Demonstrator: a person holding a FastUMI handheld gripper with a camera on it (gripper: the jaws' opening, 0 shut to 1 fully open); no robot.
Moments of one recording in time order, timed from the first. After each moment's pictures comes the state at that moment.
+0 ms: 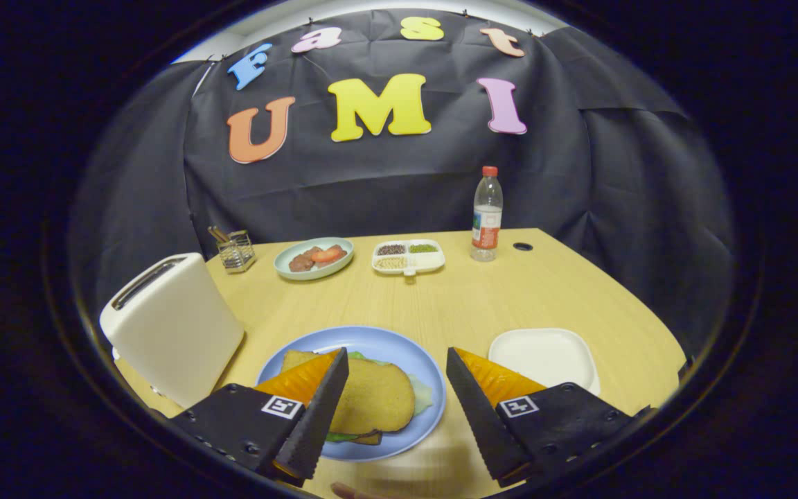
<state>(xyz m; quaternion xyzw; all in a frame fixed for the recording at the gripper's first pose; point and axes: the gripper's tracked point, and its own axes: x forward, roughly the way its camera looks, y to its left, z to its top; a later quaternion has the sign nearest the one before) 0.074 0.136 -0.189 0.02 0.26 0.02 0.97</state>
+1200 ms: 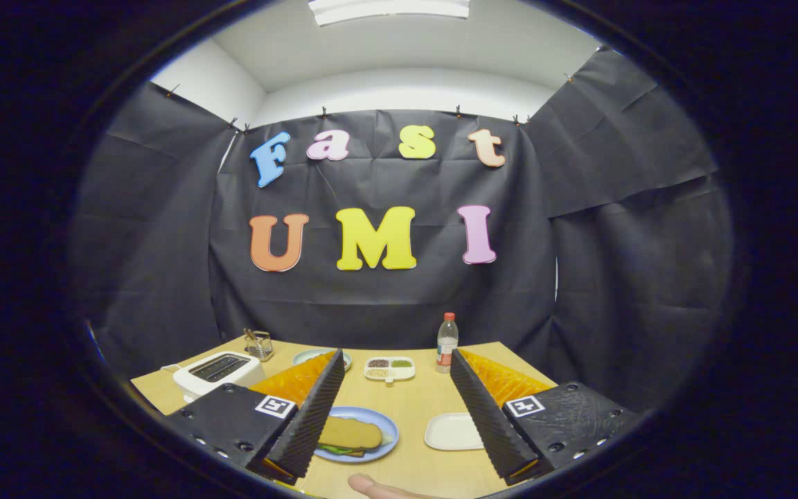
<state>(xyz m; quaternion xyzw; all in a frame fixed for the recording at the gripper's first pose) -0.033 0.093 0.006 0.01 0.06 0.01 1.00</state>
